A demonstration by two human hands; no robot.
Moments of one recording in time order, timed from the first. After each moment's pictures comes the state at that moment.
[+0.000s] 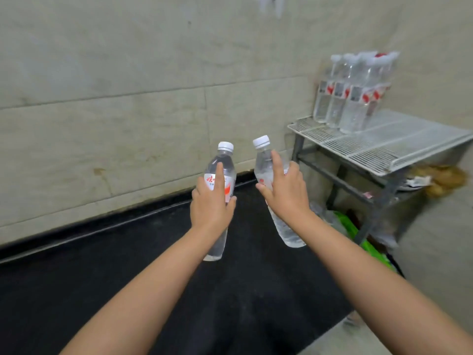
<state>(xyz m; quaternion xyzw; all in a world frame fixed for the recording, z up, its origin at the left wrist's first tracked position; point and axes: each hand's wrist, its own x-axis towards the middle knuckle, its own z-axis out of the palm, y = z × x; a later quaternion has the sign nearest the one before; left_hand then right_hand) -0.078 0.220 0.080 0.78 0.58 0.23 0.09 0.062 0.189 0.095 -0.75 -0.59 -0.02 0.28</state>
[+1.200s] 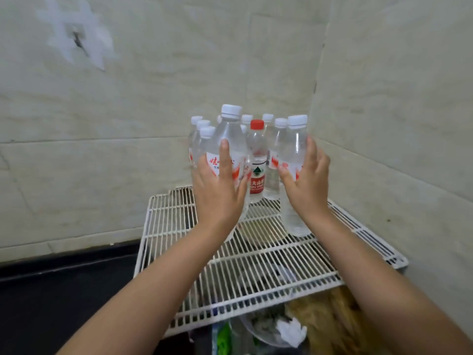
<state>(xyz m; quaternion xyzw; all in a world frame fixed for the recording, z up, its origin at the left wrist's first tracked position) 0.491 0.343 0.159 0.70 0.48 0.52 -0.06 0.642 0.341 0.171 -0.62 -0.59 -0.09 0.51</state>
